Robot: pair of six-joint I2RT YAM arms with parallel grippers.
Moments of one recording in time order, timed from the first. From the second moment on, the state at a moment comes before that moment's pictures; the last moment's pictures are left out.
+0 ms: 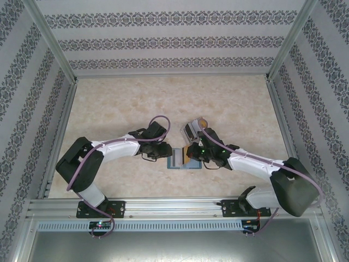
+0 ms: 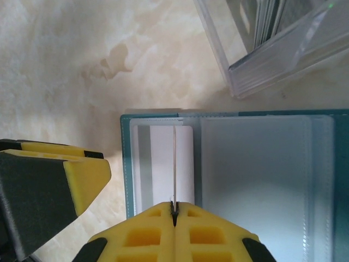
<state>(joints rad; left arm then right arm) -0.68 1.65 0.90 -0.36 0.24 -0.81 0.66 1.32 0.57 -0.10 -0.24 0.93</state>
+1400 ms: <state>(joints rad) -0.68 1.72 0.93 -0.35 0.28 -0.81 0.62 1.42 0.48 0.10 -0.33 0.94</state>
